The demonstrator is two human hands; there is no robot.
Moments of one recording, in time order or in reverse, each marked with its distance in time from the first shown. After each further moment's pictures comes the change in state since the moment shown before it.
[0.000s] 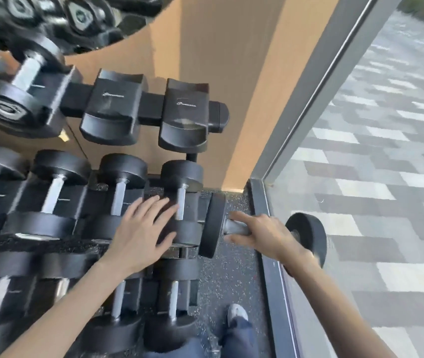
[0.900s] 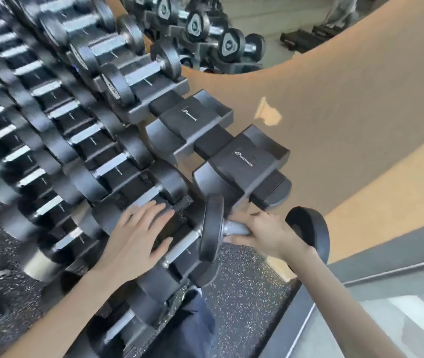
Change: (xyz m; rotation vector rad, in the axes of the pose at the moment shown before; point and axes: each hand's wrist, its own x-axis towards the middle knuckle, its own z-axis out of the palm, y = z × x) left_hand 0.137 0.054 0.024 0.111 0.024 -0.809; right_hand 0.269 0.118 -0.097 -0.236 -0.151 -0.861
